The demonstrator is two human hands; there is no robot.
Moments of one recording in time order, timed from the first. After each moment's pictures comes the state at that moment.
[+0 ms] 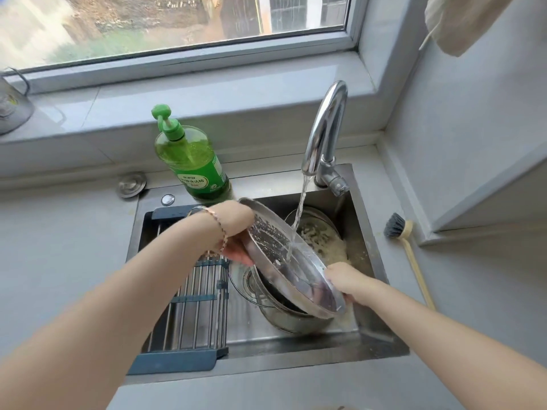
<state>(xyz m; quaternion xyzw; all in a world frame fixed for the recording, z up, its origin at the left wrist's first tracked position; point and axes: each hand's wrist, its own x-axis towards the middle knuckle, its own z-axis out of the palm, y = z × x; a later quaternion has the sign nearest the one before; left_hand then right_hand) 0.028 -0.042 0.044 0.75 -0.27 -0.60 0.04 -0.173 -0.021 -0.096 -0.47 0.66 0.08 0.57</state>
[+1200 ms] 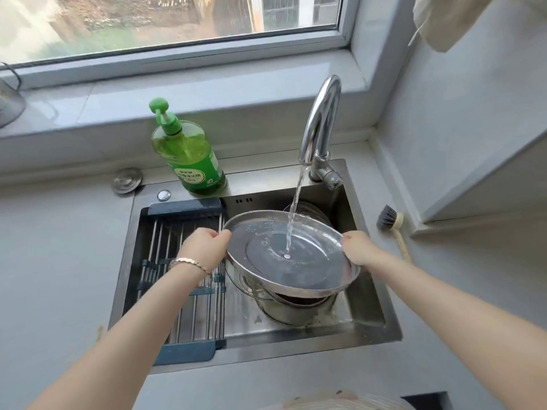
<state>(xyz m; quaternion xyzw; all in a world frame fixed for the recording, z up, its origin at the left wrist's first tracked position) 0.063 0.014 -0.024 0.83 -0.44 -0.33 0.11 -0.202 -0.046 -0.091 -0.55 0.69 0.00 0.46</state>
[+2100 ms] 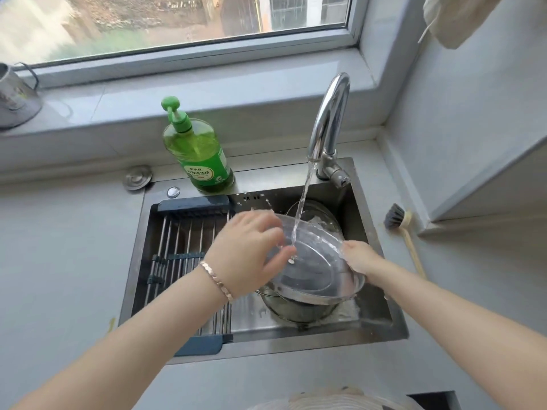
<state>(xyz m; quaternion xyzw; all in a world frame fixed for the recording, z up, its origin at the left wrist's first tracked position) 0.022 0.038 0.019 0.54 -0.83 -0.07 0.12 -0.197 -0.028 -0.112 -0.48 0.70 -0.05 0.53</state>
